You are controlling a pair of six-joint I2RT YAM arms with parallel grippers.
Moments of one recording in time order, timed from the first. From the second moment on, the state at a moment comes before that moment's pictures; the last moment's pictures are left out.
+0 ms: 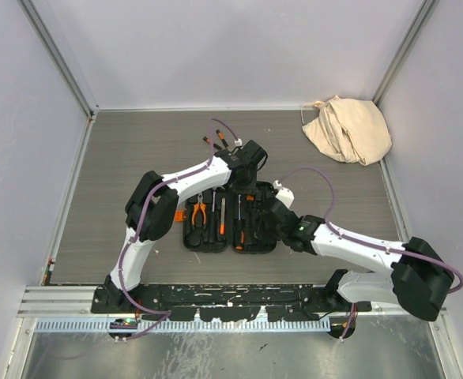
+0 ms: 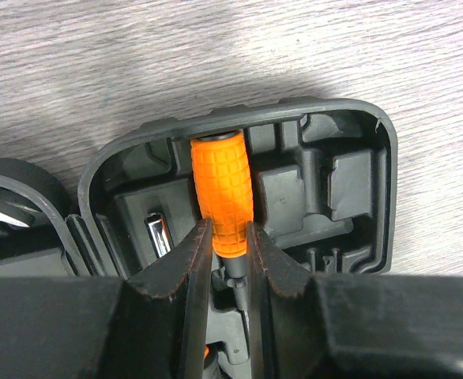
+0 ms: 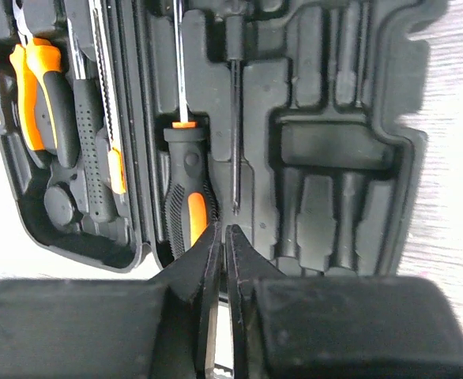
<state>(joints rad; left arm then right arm) -0.82 2.18 1.78 -0.68 -0.08 -0.66 0.88 1.15 0.59 -0.28 0.24 1.01</state>
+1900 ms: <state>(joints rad) -0.82 2.18 1.78 -0.67 -0.07 -0.67 0.86 1.27 0.66 -0.23 0.27 0.94</state>
